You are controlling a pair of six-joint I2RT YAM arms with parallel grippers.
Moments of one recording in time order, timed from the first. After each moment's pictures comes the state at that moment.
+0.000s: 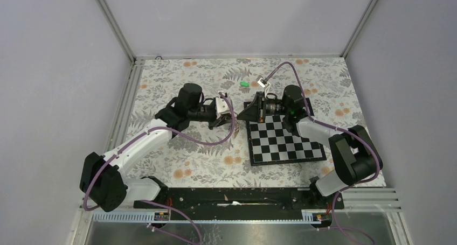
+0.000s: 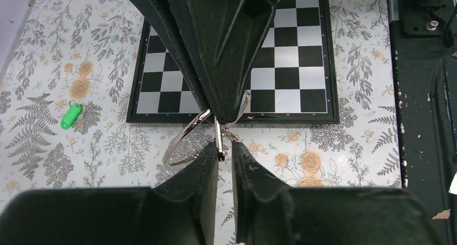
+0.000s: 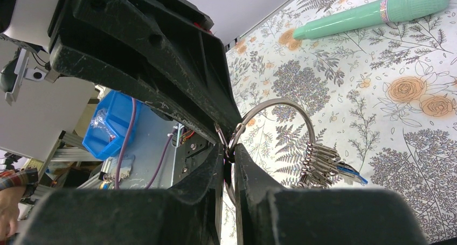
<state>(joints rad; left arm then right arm) -0.59 1.27 0.97 -0.23 0.73 0.53 0.43 1.54 0.76 0.76 -1.09 0.66</state>
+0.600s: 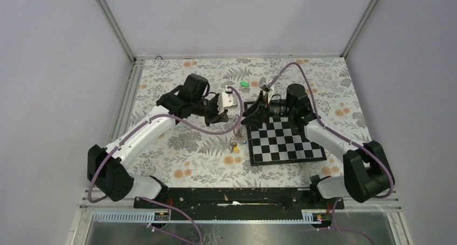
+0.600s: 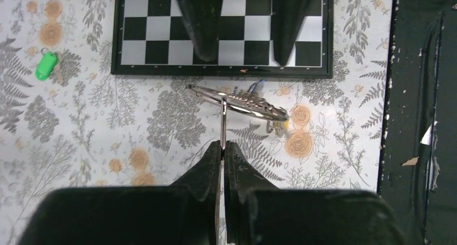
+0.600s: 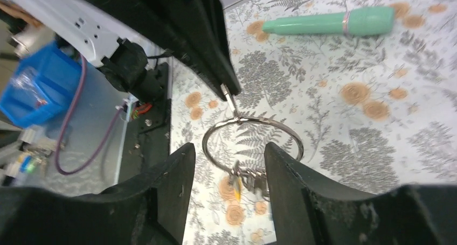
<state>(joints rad) -0.59 1.34 1.17 -0.59 0.65 0.63 0.42 1.41 0.76 0.46 -1.05 0.29</state>
